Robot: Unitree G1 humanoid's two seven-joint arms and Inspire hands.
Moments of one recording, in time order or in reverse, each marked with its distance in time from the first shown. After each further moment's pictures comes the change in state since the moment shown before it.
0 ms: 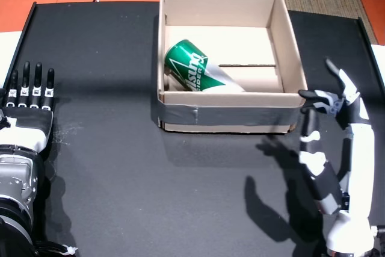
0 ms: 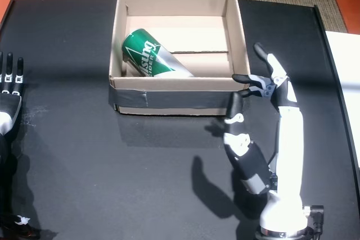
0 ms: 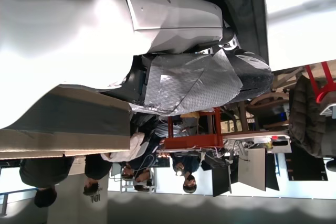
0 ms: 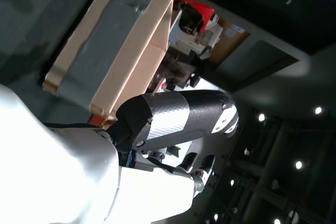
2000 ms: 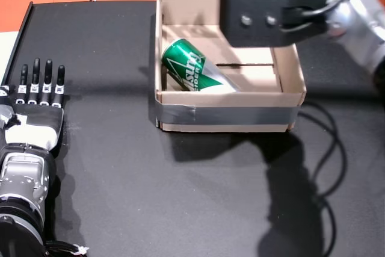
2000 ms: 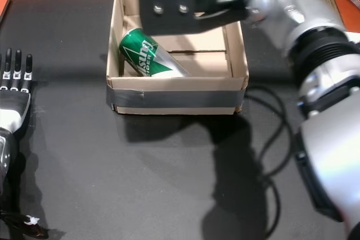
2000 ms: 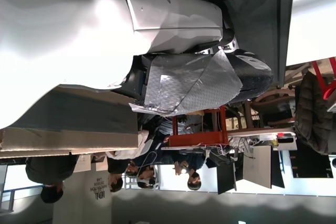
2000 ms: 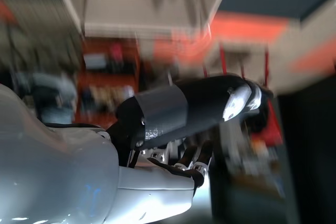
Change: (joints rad) left arm -0.010 -0.035 -0.008 -0.001 -0.002 -0.027 -0.012; right arm -1.041 -0.221 0.463 0.252 0.105 0.648 0.639
